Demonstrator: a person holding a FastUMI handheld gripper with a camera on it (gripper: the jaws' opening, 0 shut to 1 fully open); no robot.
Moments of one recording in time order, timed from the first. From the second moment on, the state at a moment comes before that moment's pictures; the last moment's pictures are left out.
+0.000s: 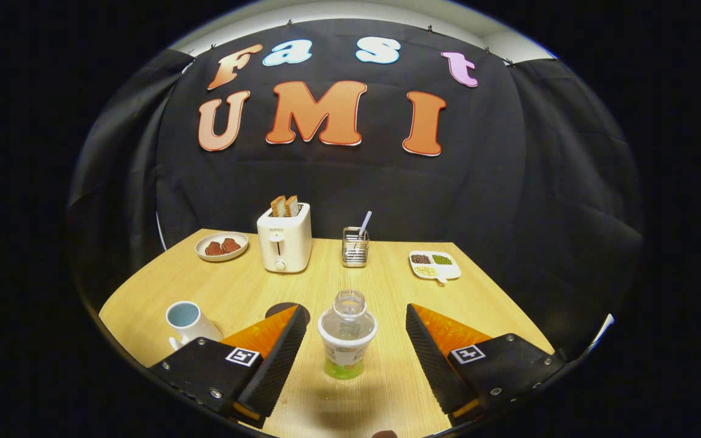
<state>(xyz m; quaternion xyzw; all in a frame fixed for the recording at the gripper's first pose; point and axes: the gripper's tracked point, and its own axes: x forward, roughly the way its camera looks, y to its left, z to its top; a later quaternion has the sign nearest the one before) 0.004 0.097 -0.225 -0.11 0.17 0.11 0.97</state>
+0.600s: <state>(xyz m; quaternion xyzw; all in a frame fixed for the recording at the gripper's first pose) 0.016 0.091 -0.299 -0.10 0.23 0.10 0.96</state>
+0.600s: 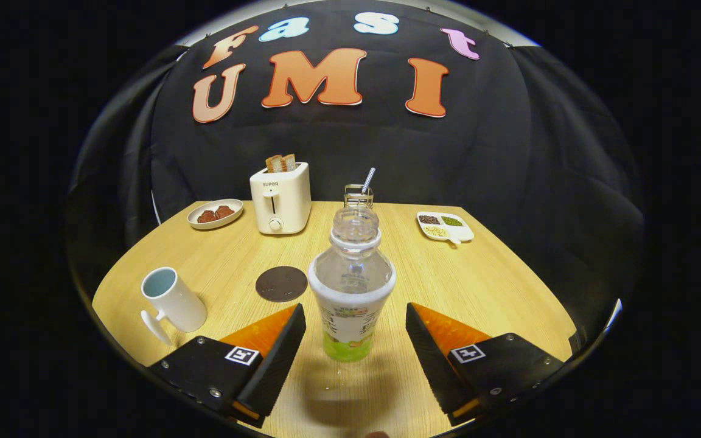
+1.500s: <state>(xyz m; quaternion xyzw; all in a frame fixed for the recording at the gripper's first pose) 0.027 0.102 -0.319 -0.07 0.28 0.08 0.95</state>
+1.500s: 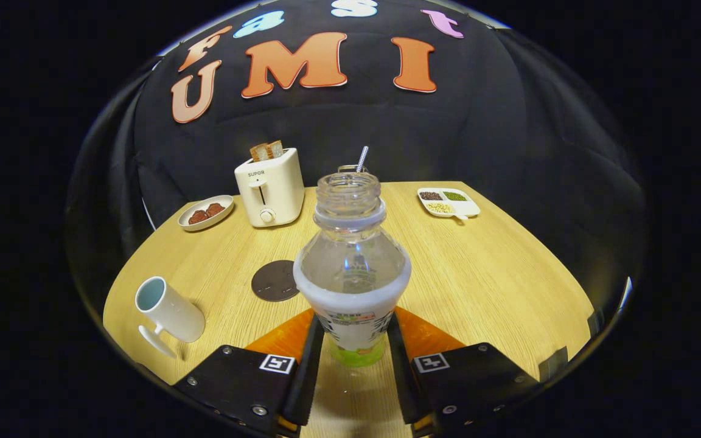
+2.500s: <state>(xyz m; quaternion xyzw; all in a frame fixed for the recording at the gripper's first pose) 0.008 0.205 -0.267 -0.34 0.23 0.14 0.90</state>
